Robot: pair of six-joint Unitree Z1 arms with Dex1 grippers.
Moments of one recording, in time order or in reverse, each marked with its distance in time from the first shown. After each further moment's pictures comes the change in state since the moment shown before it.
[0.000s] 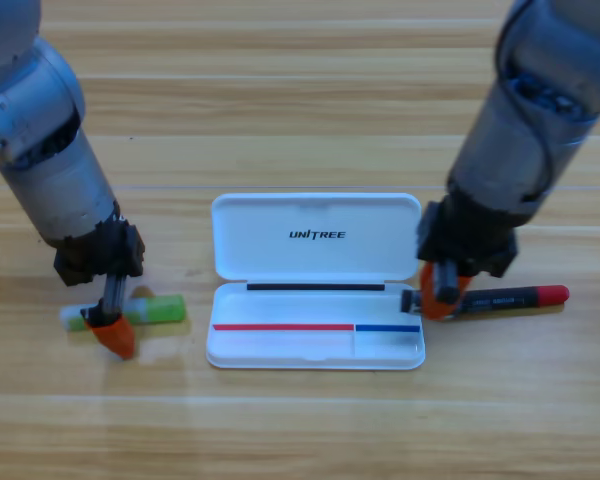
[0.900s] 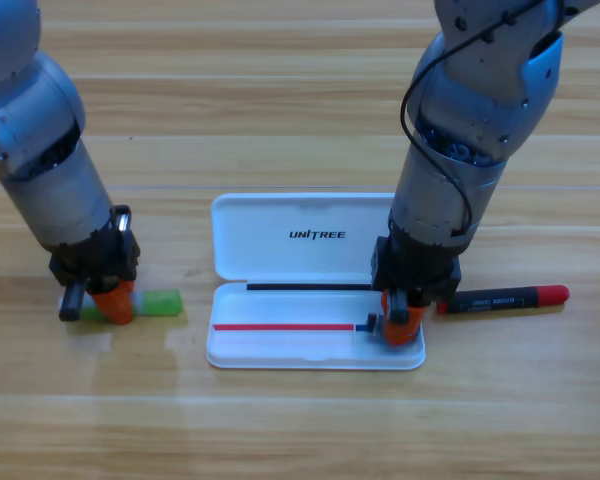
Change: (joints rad) arm 0 0.011 0.003 0.036 -0.051 0.051 0.061; arm 1 0.044 0.160 -0.103 0.000 -0.032 -0.019
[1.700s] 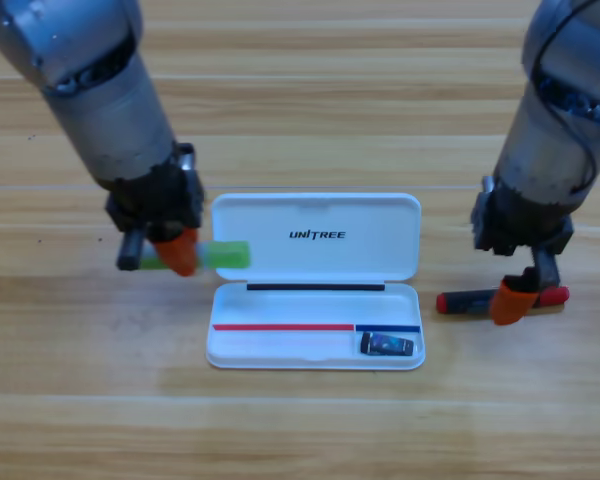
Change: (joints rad) arm 0 -0.185 -0.042 -0.321 0.295 0.002 -0.099; arm 1 -0.094 -0.179 0.153 0.014 -0.156 -0.108
